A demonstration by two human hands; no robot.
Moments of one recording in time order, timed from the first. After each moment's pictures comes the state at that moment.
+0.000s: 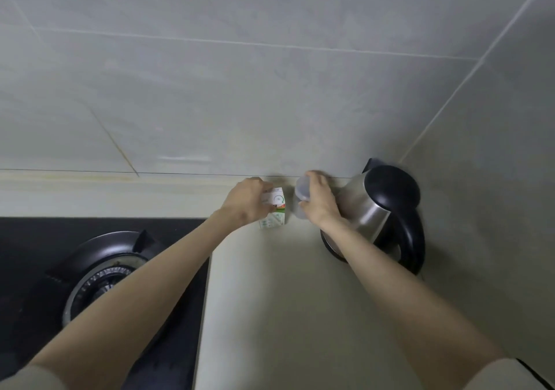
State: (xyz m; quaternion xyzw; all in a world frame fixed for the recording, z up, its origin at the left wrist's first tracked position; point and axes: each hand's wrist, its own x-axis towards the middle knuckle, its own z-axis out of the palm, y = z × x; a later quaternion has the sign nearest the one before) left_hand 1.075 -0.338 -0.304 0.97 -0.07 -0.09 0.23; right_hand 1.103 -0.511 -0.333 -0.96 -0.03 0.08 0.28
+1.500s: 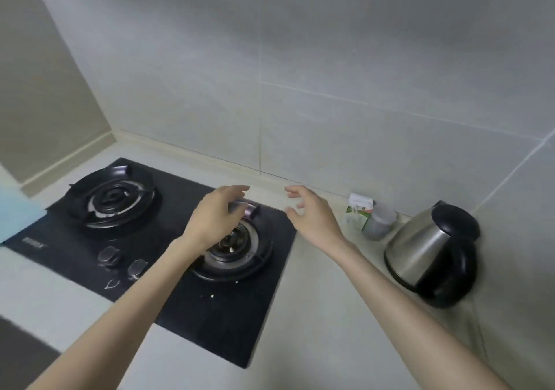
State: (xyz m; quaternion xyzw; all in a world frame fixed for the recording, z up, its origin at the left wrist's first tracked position) left_hand 0.813 -0.198 -0.201 0.92 0.14 0.15 0.32; right_hand 0.915 -0.384 -0.204 -0.87 -0.29 0.07 0.38
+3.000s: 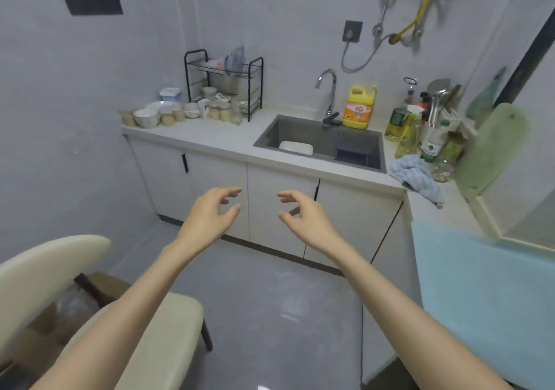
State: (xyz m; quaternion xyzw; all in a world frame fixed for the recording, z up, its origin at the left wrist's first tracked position) left_hand -0.176 0.169 -0.184 0.56 0.74 0.37 0.10; right_hand 0.012 0.268 -0.190 -0.38 -0.82 0.34 0.25
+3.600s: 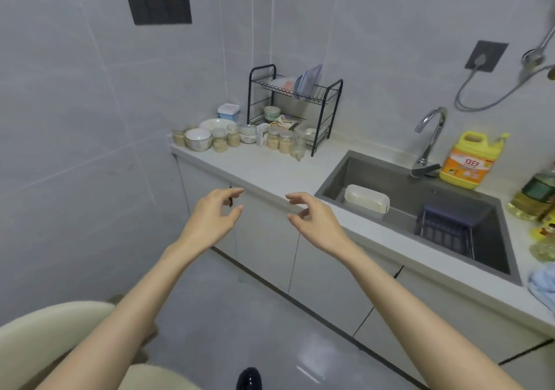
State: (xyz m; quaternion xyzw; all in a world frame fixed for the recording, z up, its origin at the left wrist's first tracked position) left_hand -0.427 0.378 -0.177 0.46 0.80 0.37 0.06; right_hand -0.259 0.528 -0.182 -0.28 -0.87 0.35 0.20
